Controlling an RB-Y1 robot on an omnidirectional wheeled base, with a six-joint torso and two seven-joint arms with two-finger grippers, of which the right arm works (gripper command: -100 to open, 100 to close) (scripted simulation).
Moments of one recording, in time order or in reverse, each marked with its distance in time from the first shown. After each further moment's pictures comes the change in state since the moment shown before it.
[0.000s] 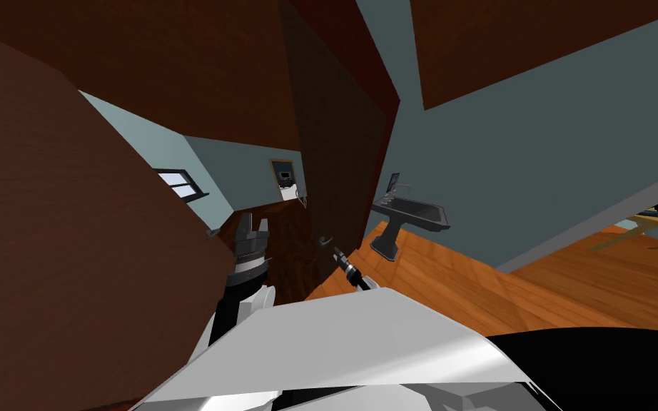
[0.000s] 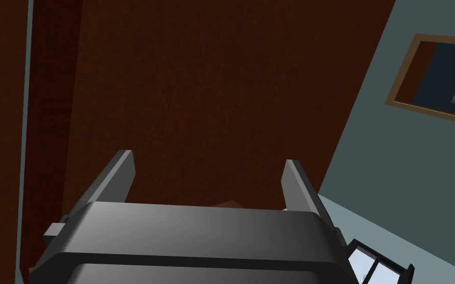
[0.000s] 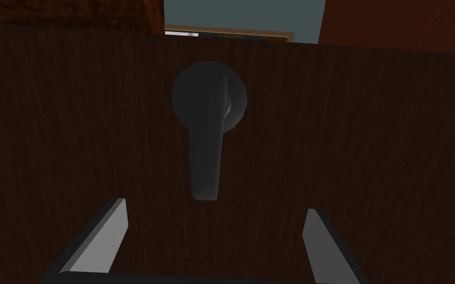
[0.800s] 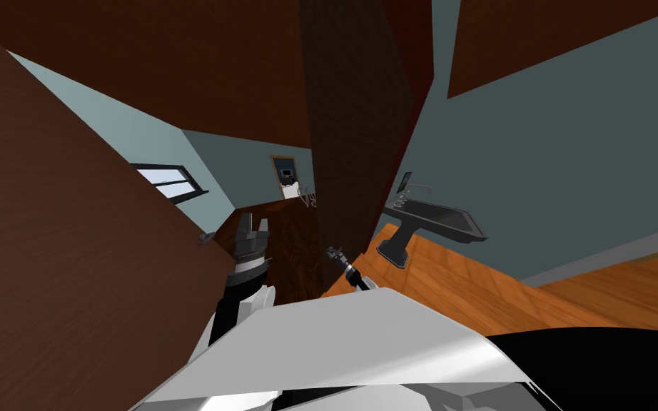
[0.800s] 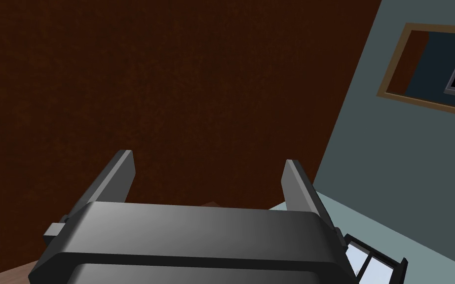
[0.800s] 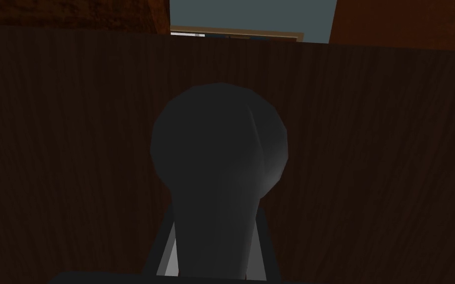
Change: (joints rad) arm -0.003 0.022 -0.017 0.018 -0.005 -0.002 0.023
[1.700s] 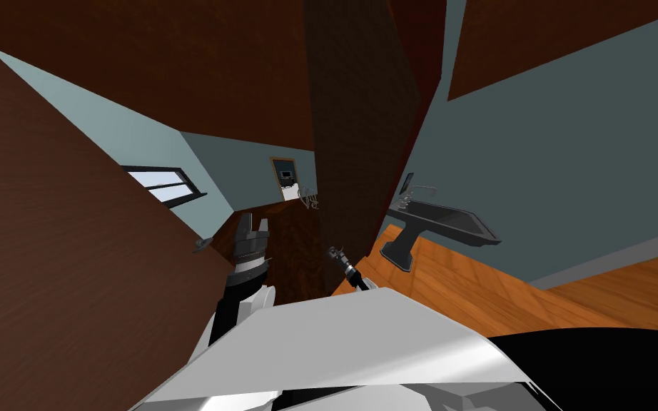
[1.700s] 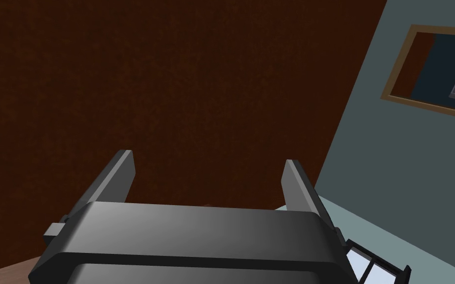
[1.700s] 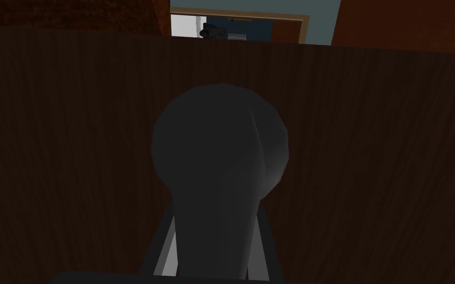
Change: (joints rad) arm 0.017 0.012 -0.031 -0.005 -0.012 0.025 0.024
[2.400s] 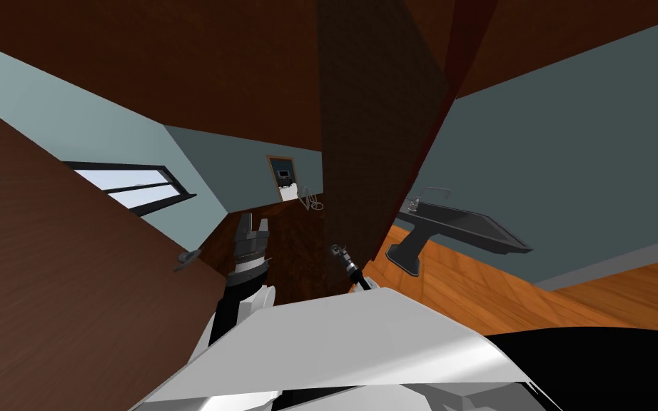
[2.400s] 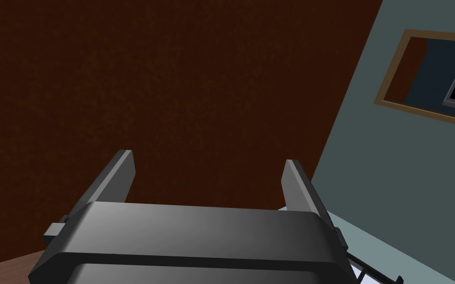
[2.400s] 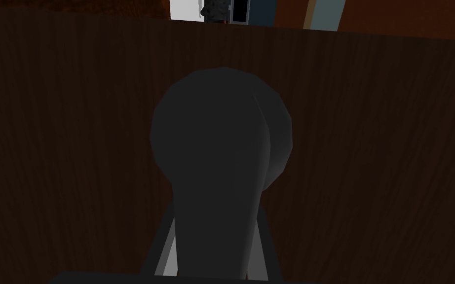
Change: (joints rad) arm -0.025 0.022 -0.089 0.044 -0.037 0.001 0.048
